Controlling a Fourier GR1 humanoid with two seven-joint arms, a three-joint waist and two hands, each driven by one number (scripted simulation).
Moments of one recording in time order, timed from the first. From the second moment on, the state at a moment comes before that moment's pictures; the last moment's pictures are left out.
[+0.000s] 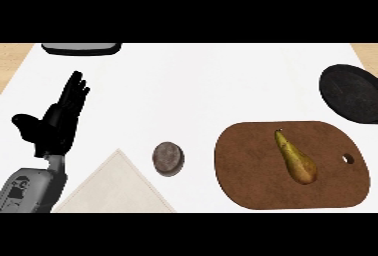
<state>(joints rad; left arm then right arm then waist) -0.23 0.35 -0.09 -1.44 0.20 0.21 0.03 -0.44 -1.19 0.10 -1.36 -0.12 0.69 -0.44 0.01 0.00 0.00</state>
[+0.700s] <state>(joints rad) -0.23 0.32 -0.07 -1.44 0.16 0.21 0.03 -0.43 -1.10 0.14 -1.55 -0.21 0.81 -0.27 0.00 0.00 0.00</state>
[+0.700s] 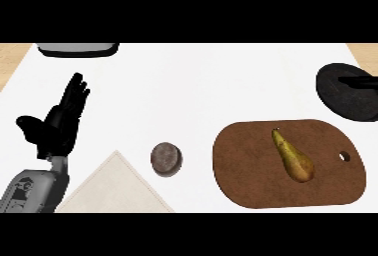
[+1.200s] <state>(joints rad) -0.20 0.31 -0.03 -1.48 0.14 0.18 0.05 -0.35 -1.02 0.09 -1.63 -0.10 0.86 -0.16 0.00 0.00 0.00</state>
